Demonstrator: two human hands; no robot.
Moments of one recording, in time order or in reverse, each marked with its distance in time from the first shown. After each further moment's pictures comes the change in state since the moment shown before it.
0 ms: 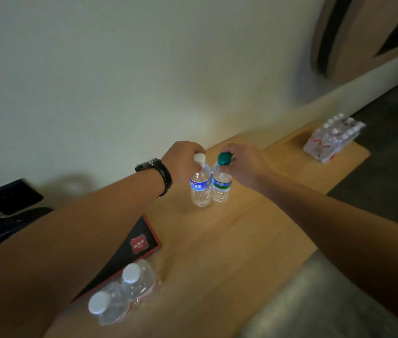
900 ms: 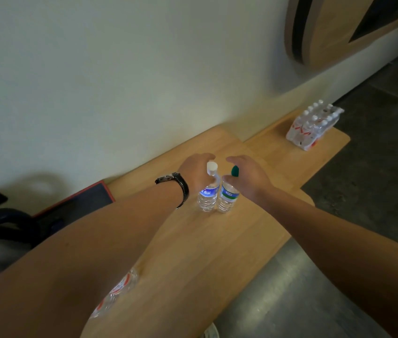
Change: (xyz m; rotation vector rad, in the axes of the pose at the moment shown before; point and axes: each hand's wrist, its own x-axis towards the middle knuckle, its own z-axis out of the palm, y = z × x) left_hand 0.012 0.066 0.099 -0.107 -0.092 -0.057; right_hand -0.049 0.095 -0.014 -0.098 0.018 0.147
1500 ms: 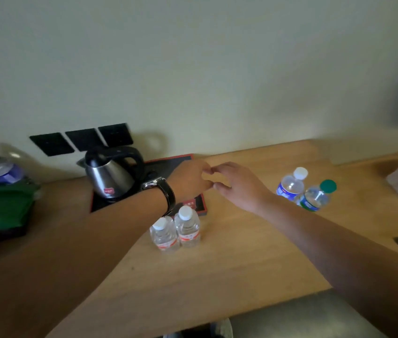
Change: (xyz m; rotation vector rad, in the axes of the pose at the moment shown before) left_hand -0.190 -0.084 -0.100 0.060 0.189 -0.305; right_hand -0.064 -0.178 0.080 -0.023 -0.324 -0.704
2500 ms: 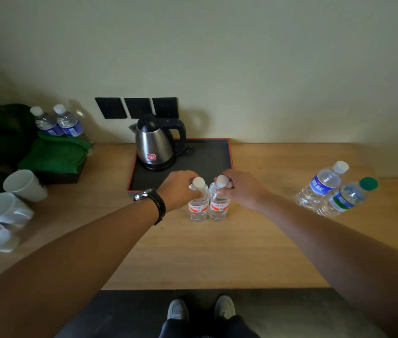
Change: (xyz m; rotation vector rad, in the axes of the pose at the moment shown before) left_hand -0.130 -0.092 0.020 -0.214 0.141 -0.242; right_hand -0.012 -0.035 0.088 0.156 -0.239 0.092
